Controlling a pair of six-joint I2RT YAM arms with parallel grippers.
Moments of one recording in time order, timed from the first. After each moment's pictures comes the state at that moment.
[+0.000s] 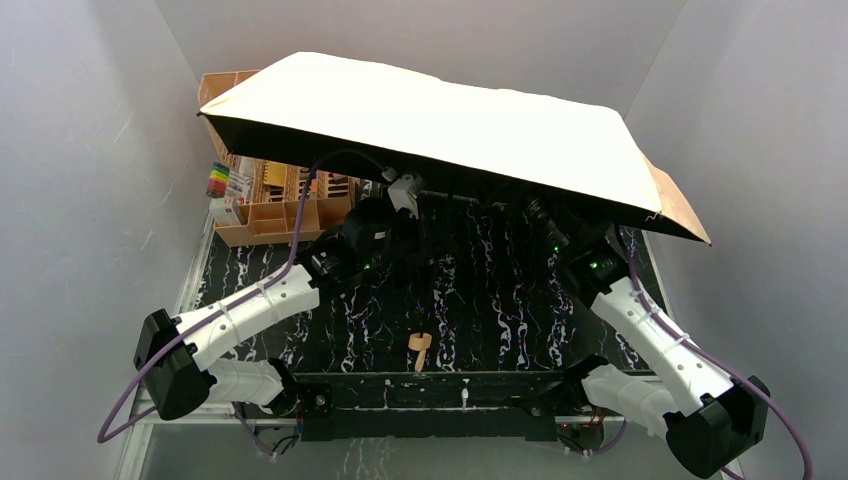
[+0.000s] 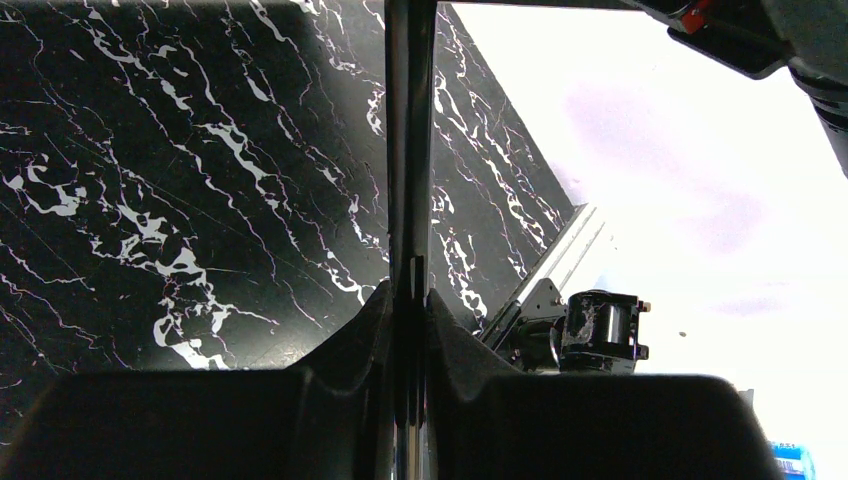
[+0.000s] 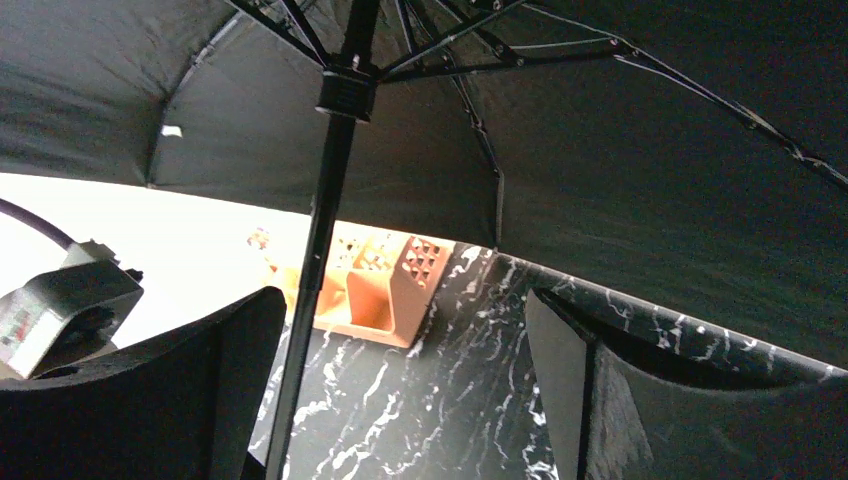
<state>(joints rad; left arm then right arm) -0.89 1.26 1.04 -0.09 0.09 -0.62 0.54 0.97 0.87 0.20 -0.01 0.56</state>
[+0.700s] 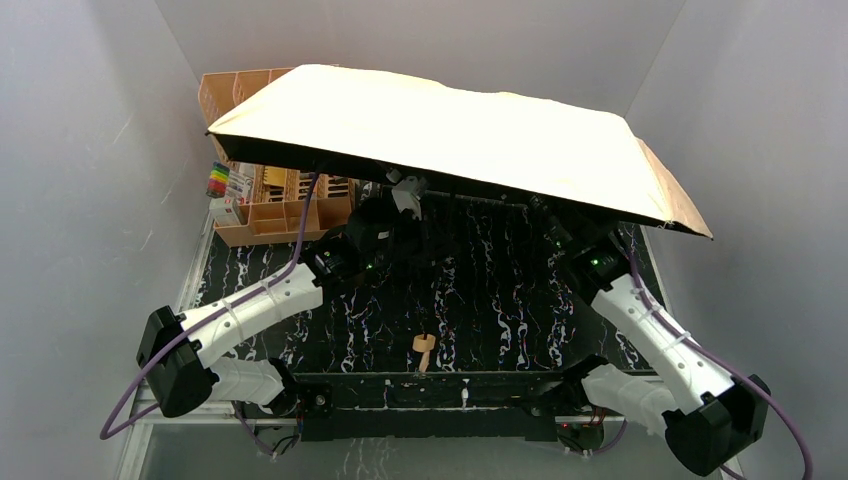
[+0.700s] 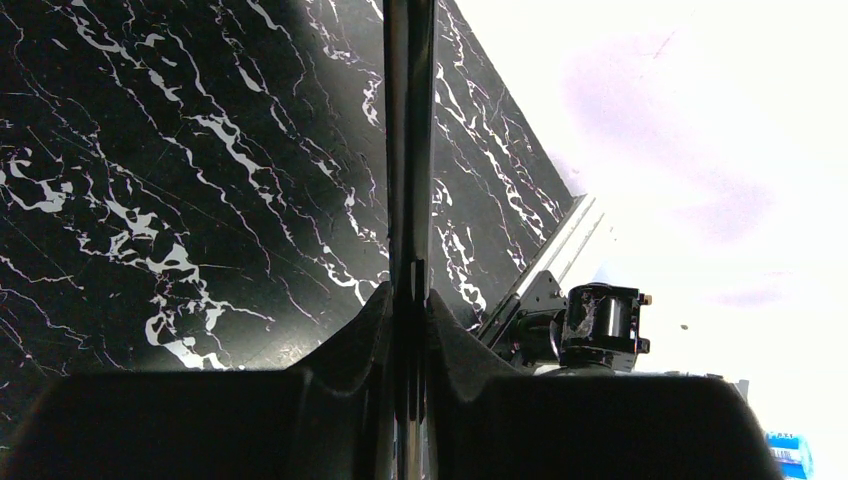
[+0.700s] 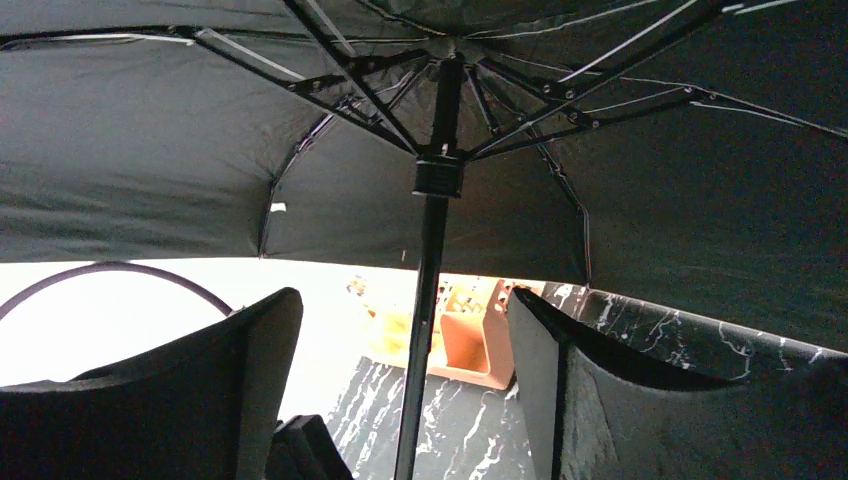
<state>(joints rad) -0.89 1.28 1.04 -0.09 0.12 -0.62 0.54 0.97 0.91 0.26 -0.03 0.72</state>
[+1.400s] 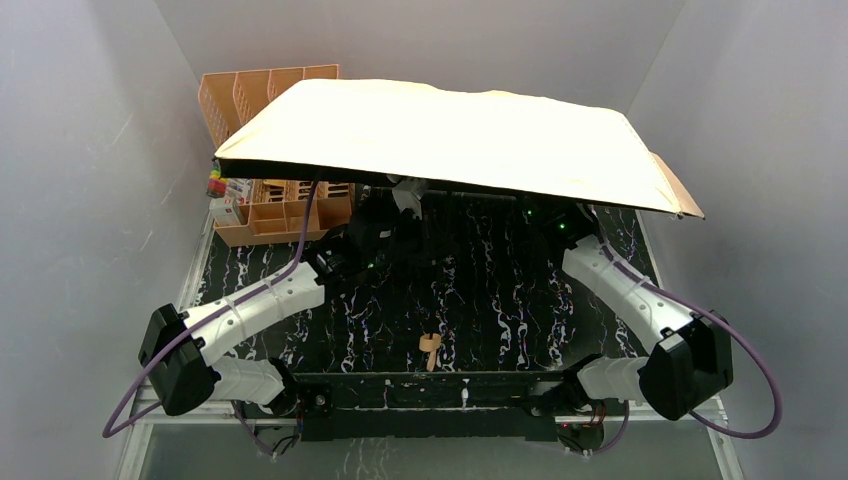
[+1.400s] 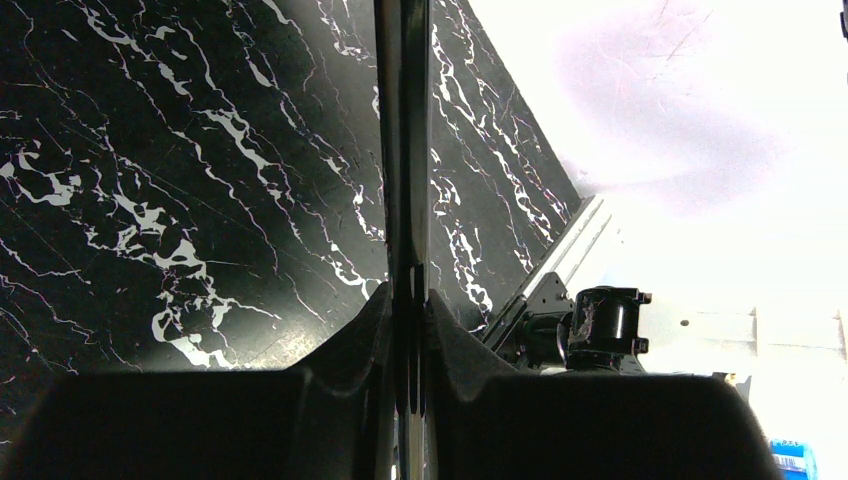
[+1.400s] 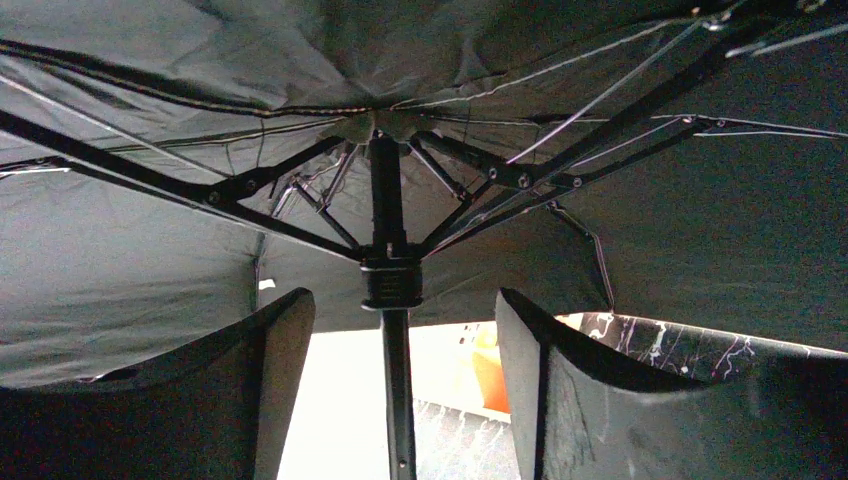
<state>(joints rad) -0.89 1.29 1.04 -0.09 0.12 -0.63 0.54 1.26 1.04 0.40 -0.02 0.87</state>
